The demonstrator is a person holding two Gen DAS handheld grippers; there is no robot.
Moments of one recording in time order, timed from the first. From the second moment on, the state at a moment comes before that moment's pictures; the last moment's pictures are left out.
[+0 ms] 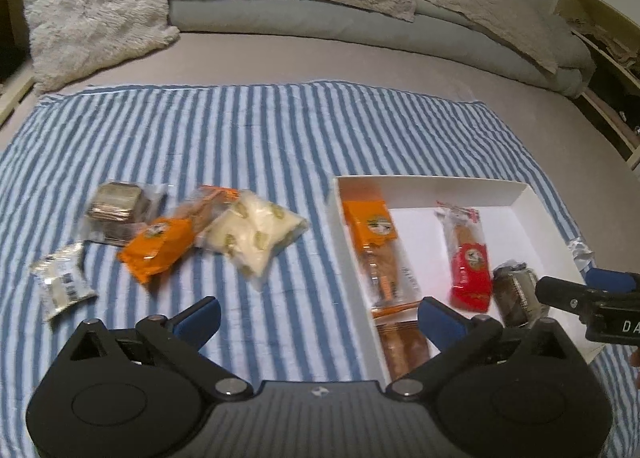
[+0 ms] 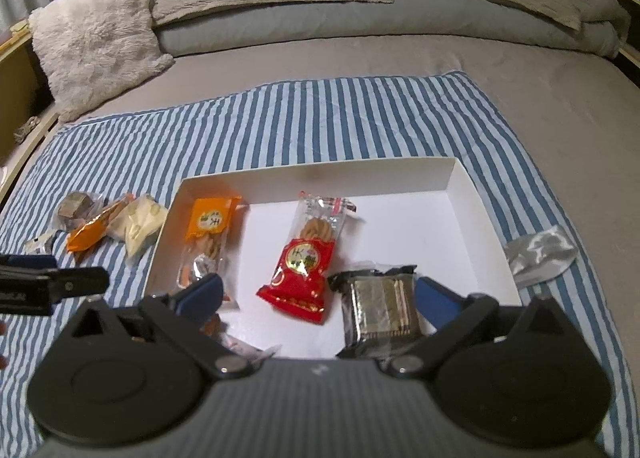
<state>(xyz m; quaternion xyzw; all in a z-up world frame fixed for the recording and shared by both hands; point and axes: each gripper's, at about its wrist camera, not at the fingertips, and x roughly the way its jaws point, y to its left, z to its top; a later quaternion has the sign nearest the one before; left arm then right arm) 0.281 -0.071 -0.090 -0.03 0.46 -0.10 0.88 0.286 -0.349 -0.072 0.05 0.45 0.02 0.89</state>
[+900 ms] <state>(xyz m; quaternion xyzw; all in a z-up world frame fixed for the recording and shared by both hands) 0.261 0.071 -0.092 -0.07 0.45 0.01 0.89 0.305 -0.221 -0.078 0.03 0.46 0.09 0.88</state>
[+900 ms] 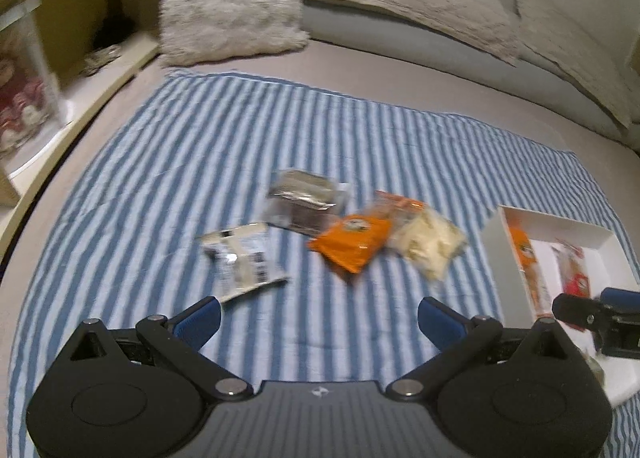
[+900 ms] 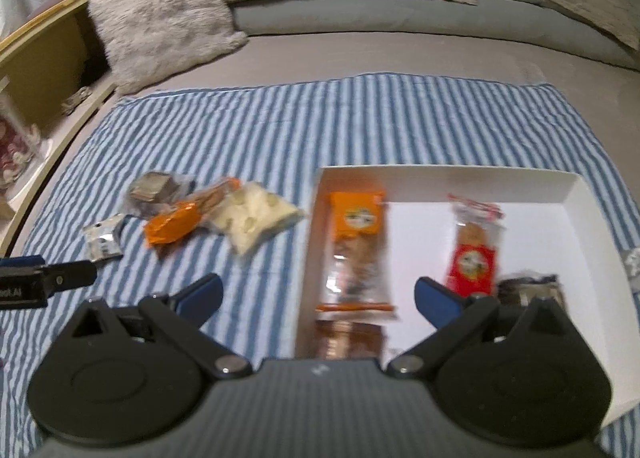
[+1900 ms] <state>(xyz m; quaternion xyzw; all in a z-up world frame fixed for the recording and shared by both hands) 0.322 0.118 -0.151 -0.06 0.42 0.06 0.90 0.392 -0.118 -0.160 0.33 0.48 0.11 0.81</state>
